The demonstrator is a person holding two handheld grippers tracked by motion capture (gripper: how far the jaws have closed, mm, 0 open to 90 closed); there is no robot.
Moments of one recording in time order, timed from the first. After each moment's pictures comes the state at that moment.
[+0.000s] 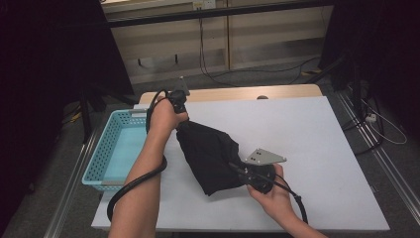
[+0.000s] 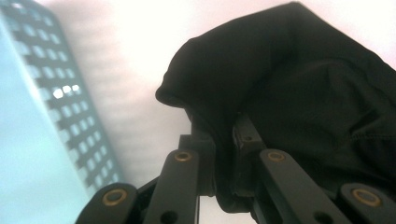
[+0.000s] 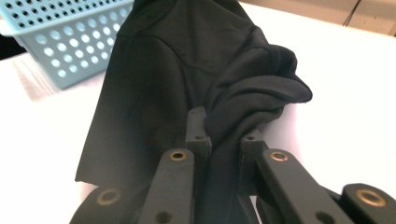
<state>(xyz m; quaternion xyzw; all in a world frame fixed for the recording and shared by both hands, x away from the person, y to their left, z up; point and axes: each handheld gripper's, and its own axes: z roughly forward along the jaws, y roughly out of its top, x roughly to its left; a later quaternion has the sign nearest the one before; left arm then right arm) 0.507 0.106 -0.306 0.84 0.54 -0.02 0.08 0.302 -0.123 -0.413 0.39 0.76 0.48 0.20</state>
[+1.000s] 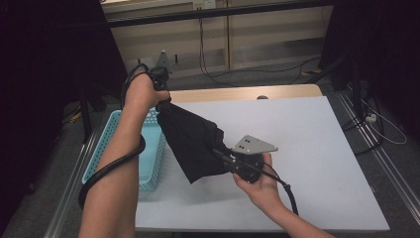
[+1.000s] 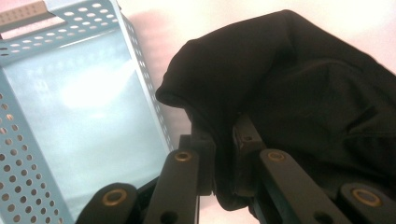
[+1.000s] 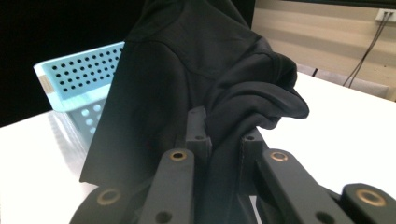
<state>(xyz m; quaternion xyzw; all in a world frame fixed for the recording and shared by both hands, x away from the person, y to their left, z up) 0.510 0.137 -0.226 0.83 0.55 0.01 0.07 0.313 -0.092 -0.367 0.35 0.73 0.54 0.21</state>
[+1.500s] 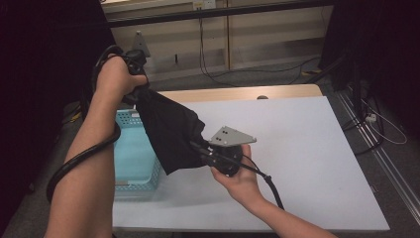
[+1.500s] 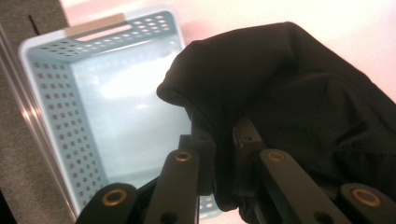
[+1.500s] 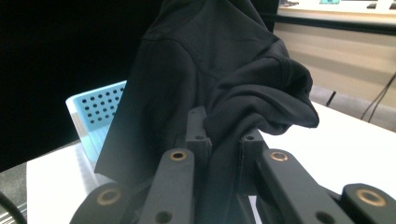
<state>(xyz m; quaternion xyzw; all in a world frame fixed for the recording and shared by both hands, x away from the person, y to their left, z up) 0.509 0.179 -0.175 0.82 0.56 0.04 0.07 0.321 -0.044 -0.334 0.32 0.72 0.57 0.21</state>
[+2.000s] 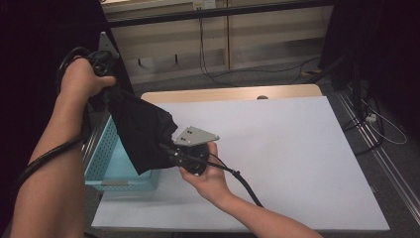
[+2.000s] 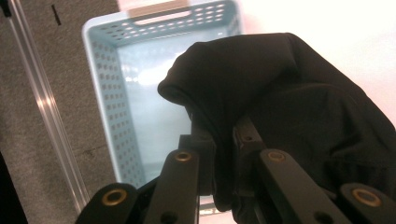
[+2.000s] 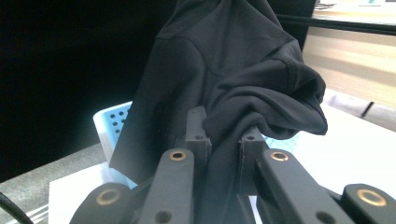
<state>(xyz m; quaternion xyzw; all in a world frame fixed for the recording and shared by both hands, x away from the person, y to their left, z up) 0.514 0.255 -0.175 0.80 0.59 0.05 0.08 0.335 0.025 -0.335 0.29 0.73 0.59 0.18</state>
